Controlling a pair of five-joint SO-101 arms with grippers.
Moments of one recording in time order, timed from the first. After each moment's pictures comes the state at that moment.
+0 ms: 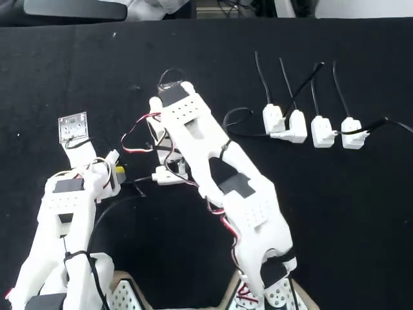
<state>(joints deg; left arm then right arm) -11.9 -37.4 67.4 37.7 4.8 -31.9 39.3 -26.8 99.3 -21.3</state>
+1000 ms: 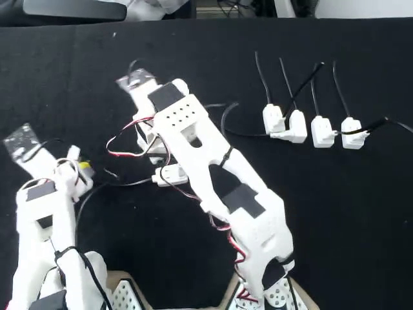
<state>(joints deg) -27.4 -37.6 66.7 38.4 15.9 -36.3 27.2 -26.7 95.4 8.5</state>
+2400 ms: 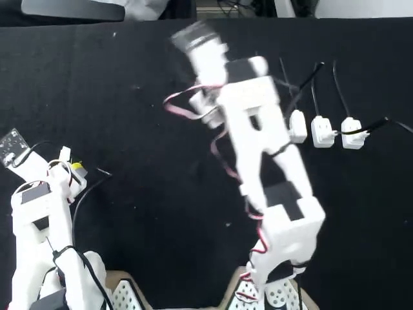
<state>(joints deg) -30.1 -37.6 66.7 38.4 17.8 -12.9 18.2 -25.4 84.4 9.2</state>
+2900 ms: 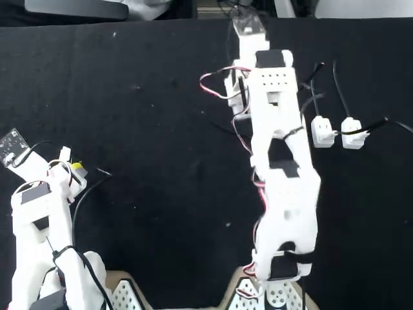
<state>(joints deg) -30.1 -37.6 66.7 38.4 17.8 -4.3 42.7 -41.7 84.9 2.6</state>
